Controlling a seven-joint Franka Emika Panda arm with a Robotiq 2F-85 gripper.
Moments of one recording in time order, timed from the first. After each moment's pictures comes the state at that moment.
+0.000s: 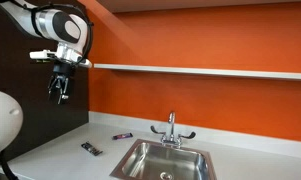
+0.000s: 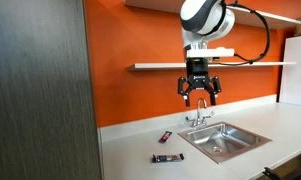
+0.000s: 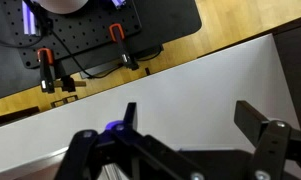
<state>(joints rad) 0.09 -0.50 0.19 -2.53 0.24 1.80 0.41</state>
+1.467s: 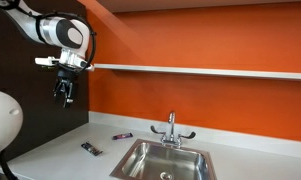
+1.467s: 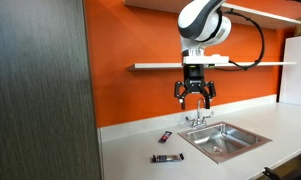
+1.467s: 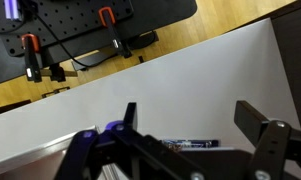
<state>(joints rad) 0.09 -0.44 0.19 -2.53 0.24 1.91 0.41</state>
